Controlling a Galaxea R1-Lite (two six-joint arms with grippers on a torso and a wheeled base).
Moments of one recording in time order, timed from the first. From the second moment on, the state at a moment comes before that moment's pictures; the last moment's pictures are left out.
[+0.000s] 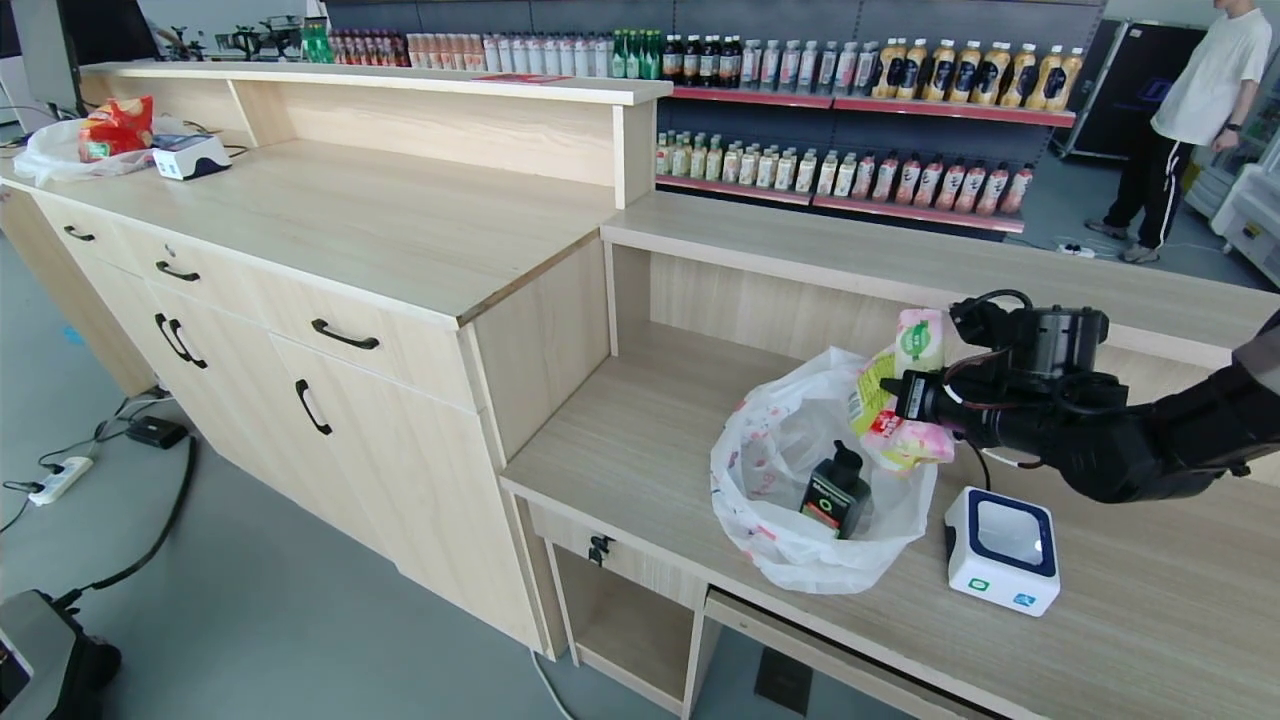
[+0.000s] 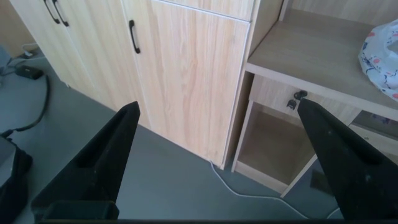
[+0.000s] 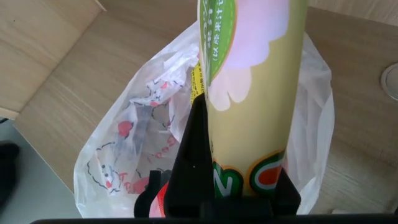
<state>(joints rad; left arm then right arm) 0.00 0.00 0.00 0.00 0.04 -0.01 0.08 2.07 -1.03 -0.74 0.19 0.15</state>
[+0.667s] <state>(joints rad) 0.00 0.00 0.00 0.00 0.04 -0.01 0.08 2.17 -1.02 -0.80 0.18 0.15</state>
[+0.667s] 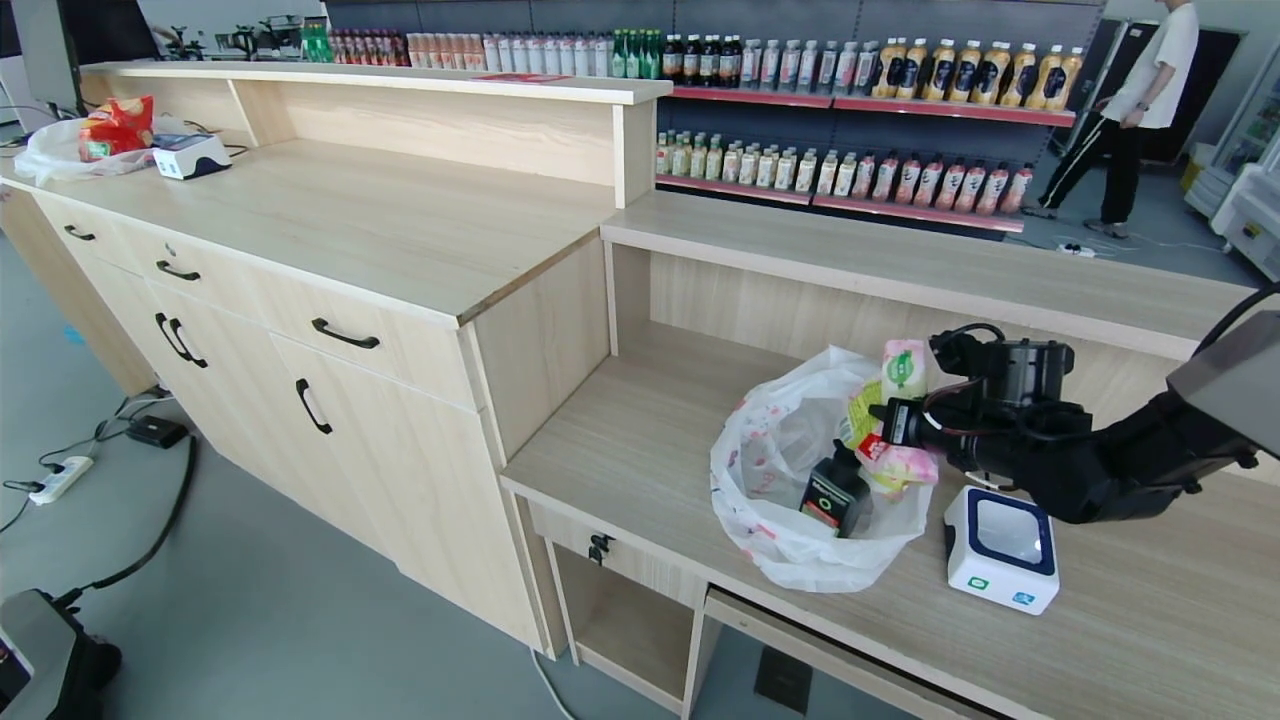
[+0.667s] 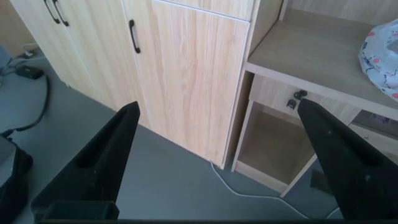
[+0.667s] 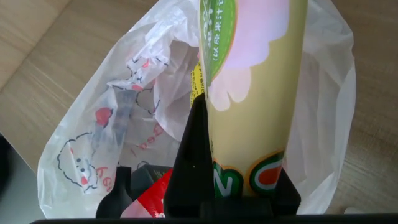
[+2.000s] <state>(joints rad) 0.00 0.00 0.00 0.00 0.04 -0.01 0.06 2.07 -1.02 -0.78 0.25 0.03</state>
